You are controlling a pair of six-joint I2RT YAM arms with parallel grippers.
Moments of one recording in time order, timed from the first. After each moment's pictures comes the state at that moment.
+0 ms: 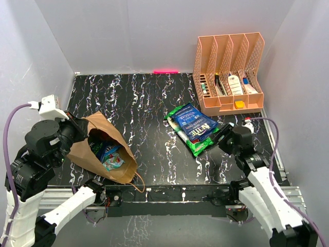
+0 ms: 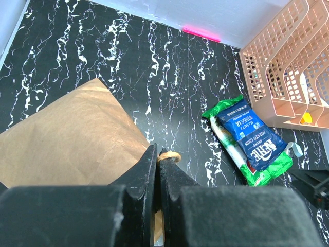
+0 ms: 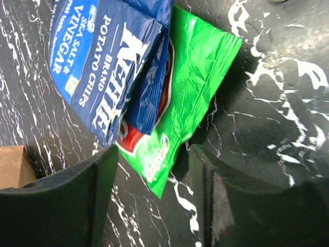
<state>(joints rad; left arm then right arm) -0.50 0.71 1.47 -1.10 -0.43 -0.48 0.22 0.69 0.45 -0.41 0.04 0.87</state>
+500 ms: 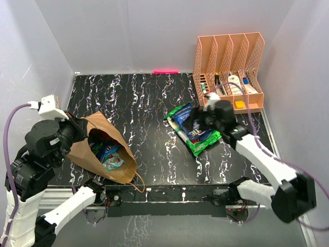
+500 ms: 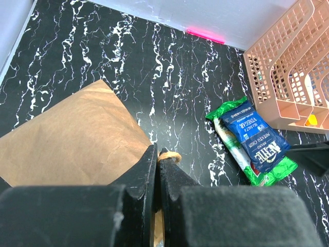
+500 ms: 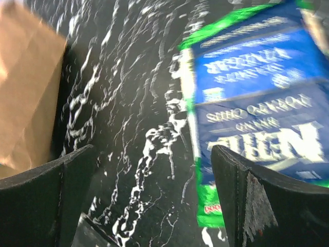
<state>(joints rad) -0.50 0.71 1.47 -1.10 -0.44 -0.47 0.32 1.02 0.75 -0.21 -0.30 0.43</state>
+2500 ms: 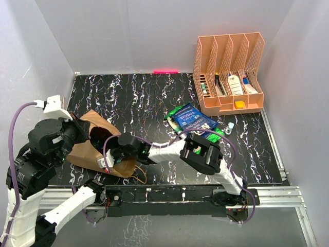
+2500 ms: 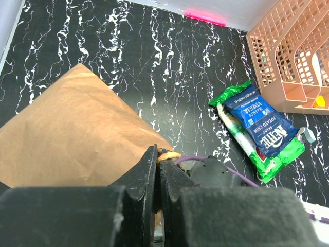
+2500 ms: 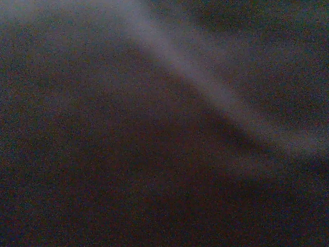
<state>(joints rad) -0.50 0.73 1.47 -1.14 -0.40 -0.44 1.20 2.19 1.43 0.52 -0.24 -1.16</state>
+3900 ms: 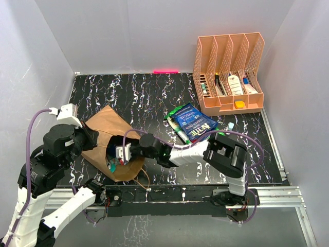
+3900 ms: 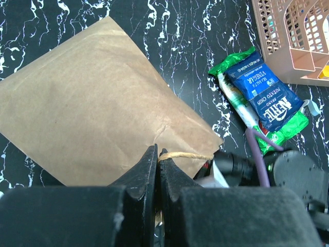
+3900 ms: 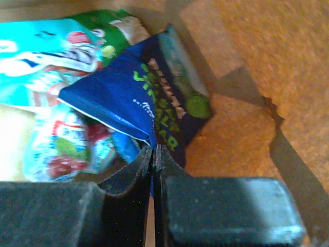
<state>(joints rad) -0.50 0.65 1.27 -1.12 -0.32 -0.51 1.18 1.90 1.04 0.64 -0.10 -0.82</state>
